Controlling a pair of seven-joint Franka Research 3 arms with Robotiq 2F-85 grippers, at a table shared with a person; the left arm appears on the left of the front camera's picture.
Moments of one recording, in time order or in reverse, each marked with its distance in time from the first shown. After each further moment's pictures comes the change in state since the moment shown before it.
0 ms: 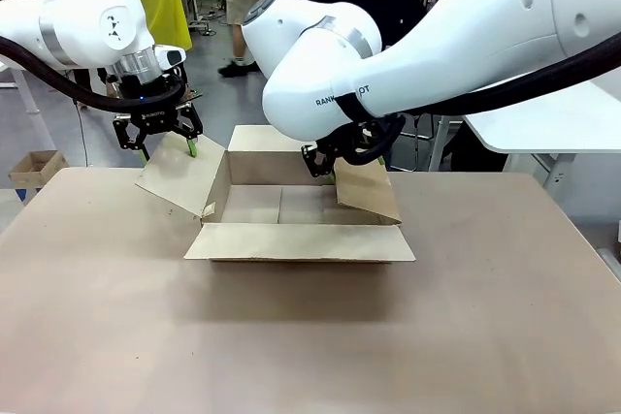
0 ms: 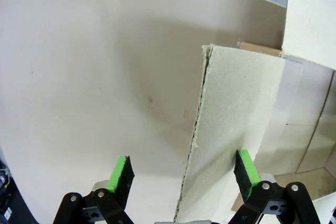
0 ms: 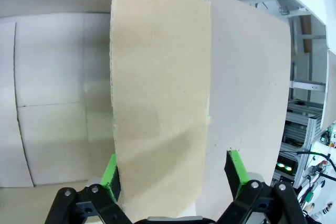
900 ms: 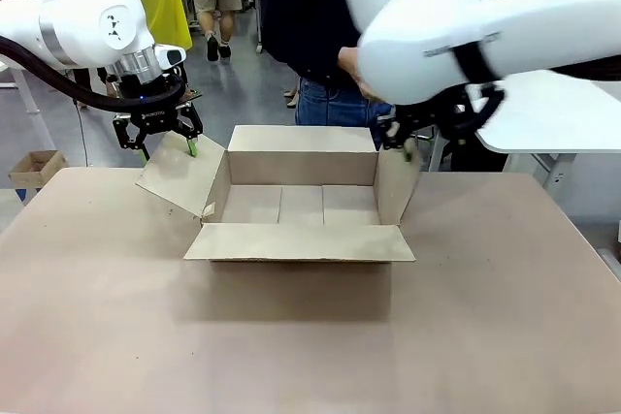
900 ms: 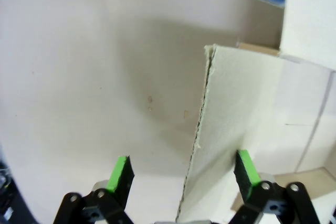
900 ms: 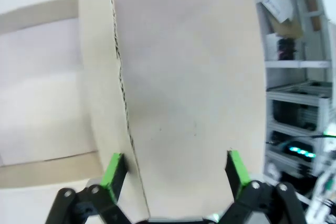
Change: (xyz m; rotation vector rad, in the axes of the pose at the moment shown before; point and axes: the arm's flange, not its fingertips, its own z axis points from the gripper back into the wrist) left arm 0.000 0.000 0.001 0.000 -0.002 -0.001; right arm -0.037 -0.168 -0.004 0.109 0.017 -0.155
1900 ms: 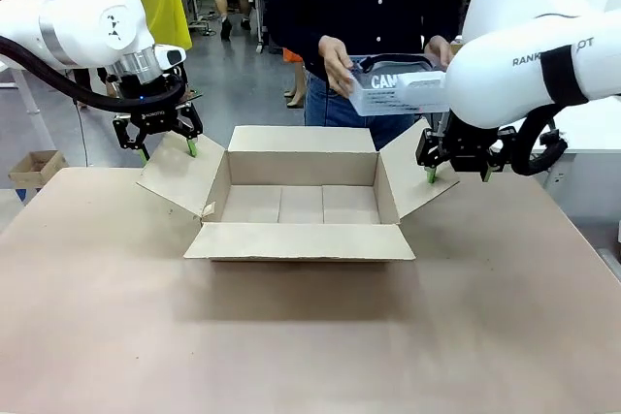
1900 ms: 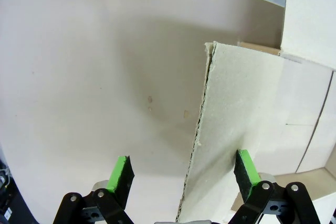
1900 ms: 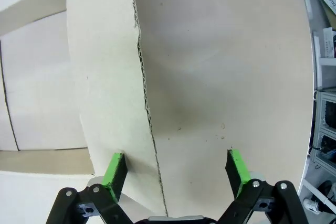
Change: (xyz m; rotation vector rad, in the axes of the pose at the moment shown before) left arm 0.000 0.000 0.000 0.000 0.000 0.000; right arm -0.017 -0.056 -0.056 0.285 0.035 -0.044
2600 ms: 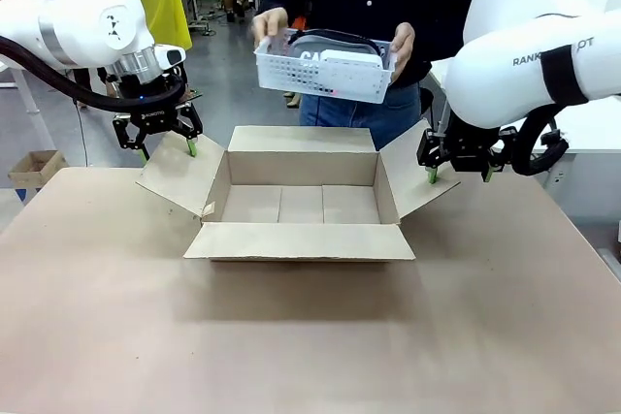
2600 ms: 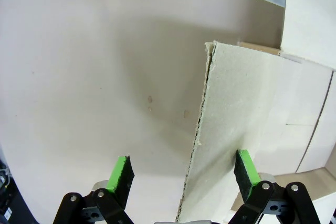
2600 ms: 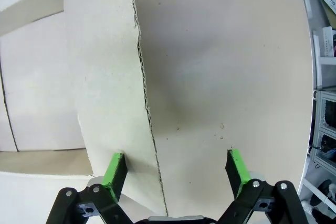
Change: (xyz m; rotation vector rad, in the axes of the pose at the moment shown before) left arm 0.000 0.000 0.000 0.000 0.000 0.000; right arm 0.001 -0.001 -0.001 -0.002 0.001 -0.003
